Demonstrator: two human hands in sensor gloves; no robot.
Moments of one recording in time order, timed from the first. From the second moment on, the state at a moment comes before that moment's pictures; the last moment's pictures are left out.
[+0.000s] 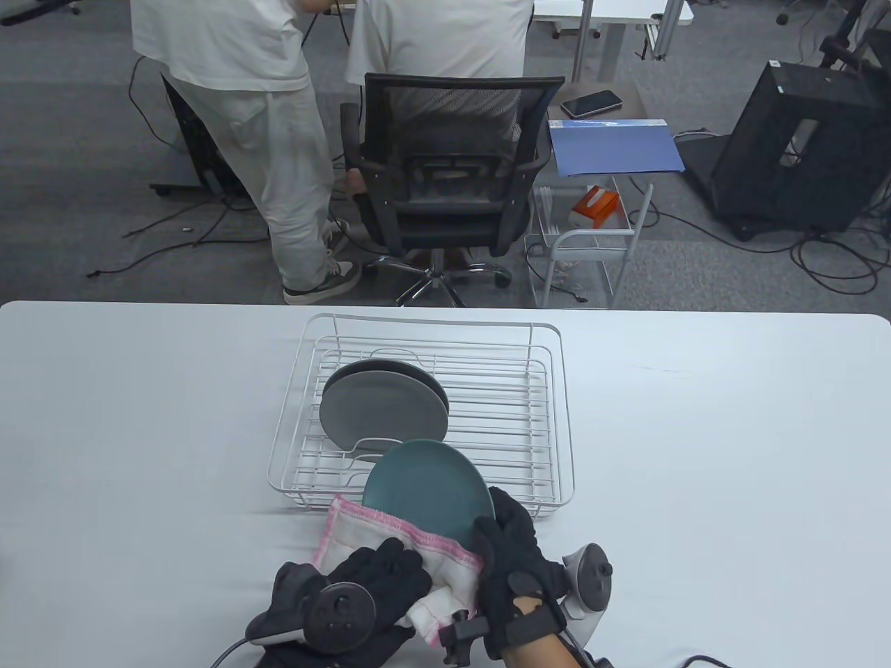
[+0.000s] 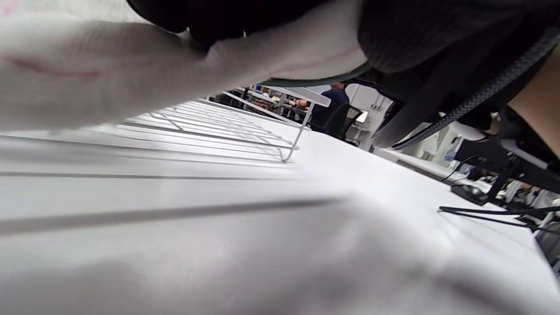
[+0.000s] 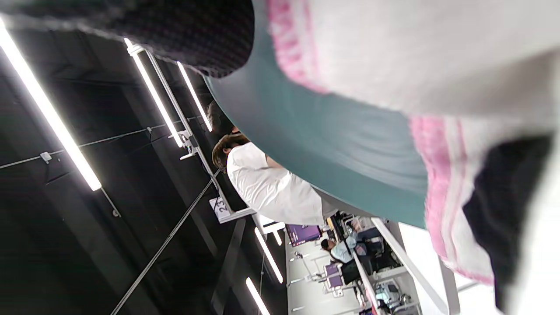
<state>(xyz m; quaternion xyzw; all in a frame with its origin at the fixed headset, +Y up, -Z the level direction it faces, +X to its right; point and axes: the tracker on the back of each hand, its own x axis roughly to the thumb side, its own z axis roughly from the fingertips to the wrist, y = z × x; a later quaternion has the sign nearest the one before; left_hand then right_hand) -0.161 -0.707 -0.232 -0.07 -0.38 0.13 0.91 0.068 -0.746 -0.258 0.00 0.00 0.52 0.85</state>
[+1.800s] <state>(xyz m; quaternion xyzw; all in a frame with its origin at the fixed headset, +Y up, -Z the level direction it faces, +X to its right) -0.161 -0.700 -0.227 0.00 -0.37 0.13 0.92 0.032 -0.756 -0.253 0.07 0.07 0.51 0.85</state>
